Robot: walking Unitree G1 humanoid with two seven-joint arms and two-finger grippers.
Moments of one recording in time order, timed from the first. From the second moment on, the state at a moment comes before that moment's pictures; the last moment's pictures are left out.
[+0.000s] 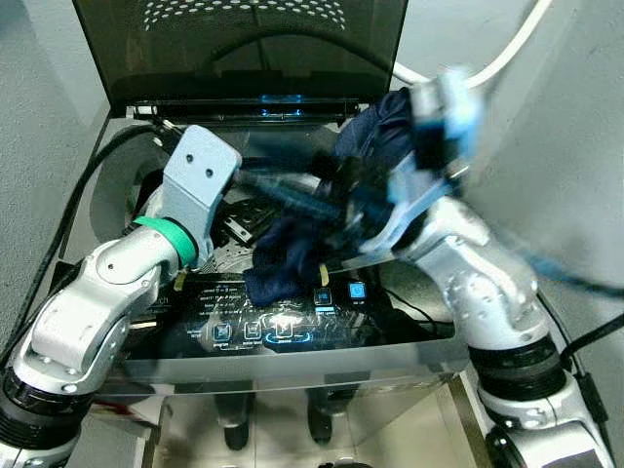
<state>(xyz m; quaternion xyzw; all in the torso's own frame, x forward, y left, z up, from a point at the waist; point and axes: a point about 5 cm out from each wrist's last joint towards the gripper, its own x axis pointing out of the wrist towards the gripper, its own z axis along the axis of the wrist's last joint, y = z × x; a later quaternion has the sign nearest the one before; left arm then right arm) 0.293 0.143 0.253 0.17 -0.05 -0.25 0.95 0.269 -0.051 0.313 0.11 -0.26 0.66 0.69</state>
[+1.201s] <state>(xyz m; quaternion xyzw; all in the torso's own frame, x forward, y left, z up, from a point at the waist) 0.229 0.158 0.361 0.23 -0.21 -0.49 0.82 0.319 -0.088 0.328 0.04 -0.33 0.42 0.85</state>
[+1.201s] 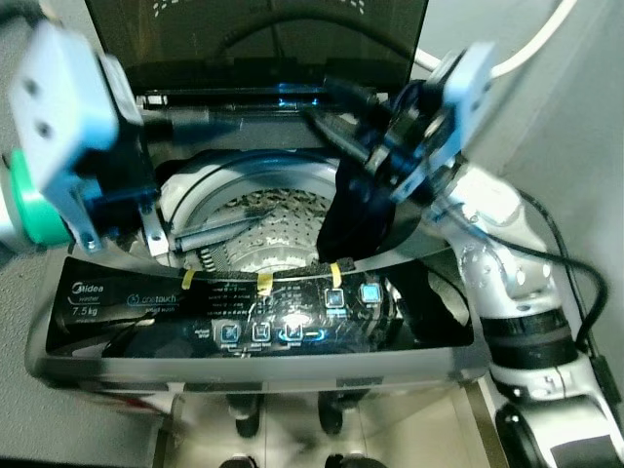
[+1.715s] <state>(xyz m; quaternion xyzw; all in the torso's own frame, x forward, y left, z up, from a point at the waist) 0.259 0.163 0.331 0.20 -0.17 -0.41 0.87 0.315 -0.158 0.339 0.03 -0.35 0.32 0.88</state>
